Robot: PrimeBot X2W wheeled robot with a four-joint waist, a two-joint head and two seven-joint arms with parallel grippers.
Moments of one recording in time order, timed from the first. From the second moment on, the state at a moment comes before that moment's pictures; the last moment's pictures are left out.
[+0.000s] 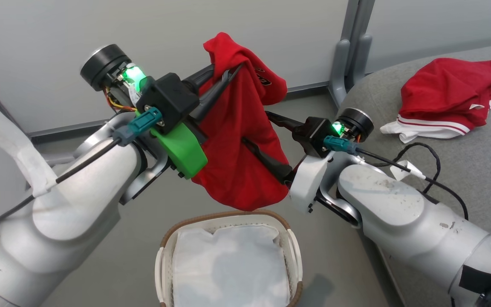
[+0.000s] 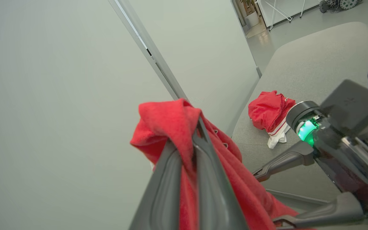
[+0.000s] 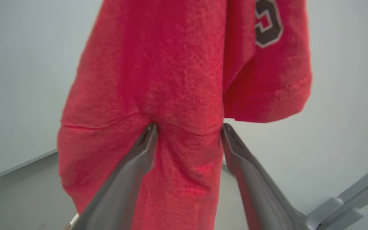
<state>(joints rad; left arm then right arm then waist) -0.94 0.46 -0.93 0.15 -0.50 -0.12 -0.08 -0.90 -0.22 1.06 0.61 0.62 0.13 -0.26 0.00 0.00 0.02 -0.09</state>
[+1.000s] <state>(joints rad) -0.82 0.47 -0.91 0.21 -0.61 -0.06 -0.18 -0.93 -0.21 1.01 0.58 0.62 0.13 -0.26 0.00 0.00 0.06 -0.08</state>
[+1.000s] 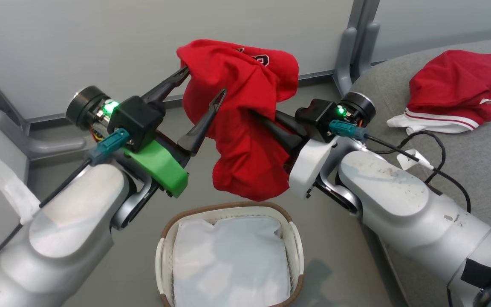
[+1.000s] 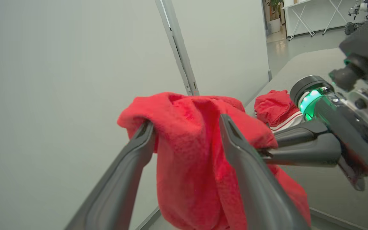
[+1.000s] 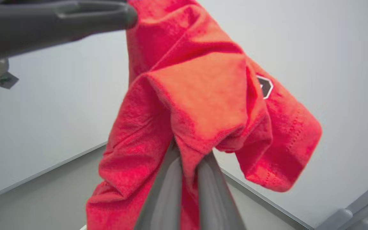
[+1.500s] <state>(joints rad) -0.61 0.42 -0.88 0.26 -0.68 0.00 -0.25 -0.81 -0.26 0.74 0.54 0.46 0.13 -0.26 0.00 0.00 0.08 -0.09</state>
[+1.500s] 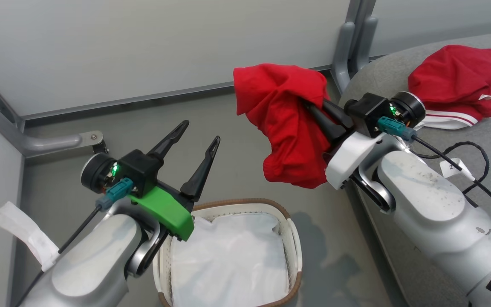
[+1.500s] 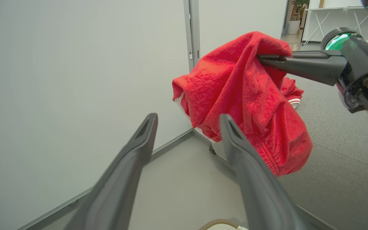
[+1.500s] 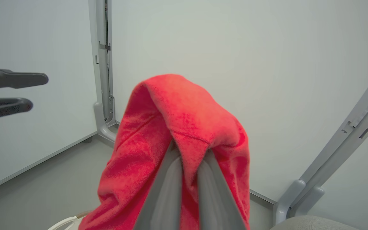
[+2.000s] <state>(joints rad) -0.48 0.36 -0.84 0.25 -0.62 0.02 -0.26 -0.68 -0.28 0.57 0.47 0.37 0.13 -0.26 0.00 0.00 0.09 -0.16</state>
